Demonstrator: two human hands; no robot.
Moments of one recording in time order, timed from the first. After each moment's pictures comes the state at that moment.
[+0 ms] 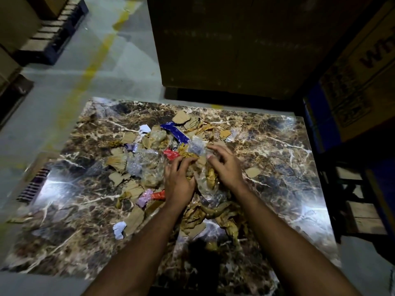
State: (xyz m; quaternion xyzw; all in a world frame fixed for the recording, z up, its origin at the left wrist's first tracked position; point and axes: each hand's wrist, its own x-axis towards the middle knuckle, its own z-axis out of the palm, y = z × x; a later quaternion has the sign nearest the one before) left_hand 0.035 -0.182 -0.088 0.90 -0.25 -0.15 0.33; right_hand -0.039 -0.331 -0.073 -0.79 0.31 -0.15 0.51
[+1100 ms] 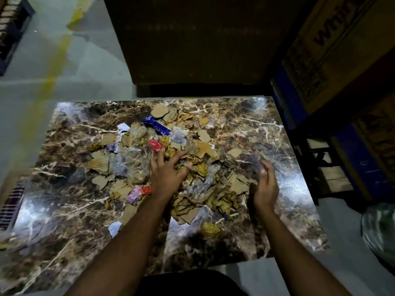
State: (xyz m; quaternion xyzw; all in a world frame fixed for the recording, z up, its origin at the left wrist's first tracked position) left_hand 0.042 -0.169 -0.082 0.89 -0.32 -0.22 0.25; right_hand -0.196 -0.305 -0.093 -0.62 0.59 -0.33 0.40
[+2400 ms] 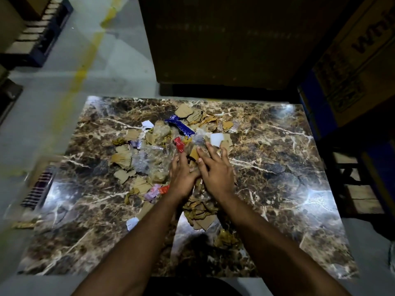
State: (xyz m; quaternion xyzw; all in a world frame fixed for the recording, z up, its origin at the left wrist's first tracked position) left_hand 0.057 -0.160 -0.092 0.82 -0.21 -0.34 0.41; right_hand -0.032 -0.258 -0.090 -0.90 0.35 -0.08 0.26
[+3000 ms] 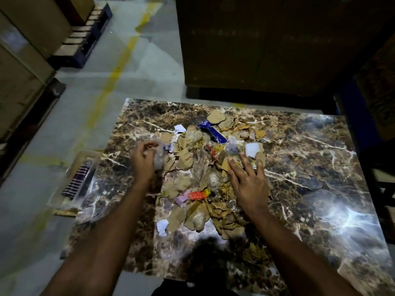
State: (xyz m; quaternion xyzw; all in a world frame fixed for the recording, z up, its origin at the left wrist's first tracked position) left_hand 0.212 -0.052 -0.087 0.84 -0.08 -0.06 0.54; right_hand -0.032 -0.252 -0.100 -0.93 0.34 -0.08 0.12
